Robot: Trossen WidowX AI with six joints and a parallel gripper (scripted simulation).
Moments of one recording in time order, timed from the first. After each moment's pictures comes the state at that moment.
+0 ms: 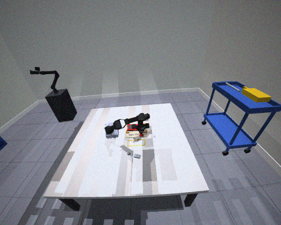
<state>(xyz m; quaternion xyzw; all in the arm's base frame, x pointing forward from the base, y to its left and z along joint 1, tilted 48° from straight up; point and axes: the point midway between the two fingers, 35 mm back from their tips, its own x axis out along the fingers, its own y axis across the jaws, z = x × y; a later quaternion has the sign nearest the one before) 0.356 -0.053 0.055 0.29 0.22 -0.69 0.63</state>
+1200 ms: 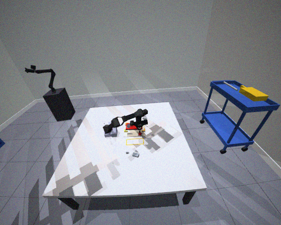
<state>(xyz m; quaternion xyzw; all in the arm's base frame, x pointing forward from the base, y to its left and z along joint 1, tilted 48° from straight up) 0.357 -0.027 0.079 0.29 0.22 -0.69 0.63</state>
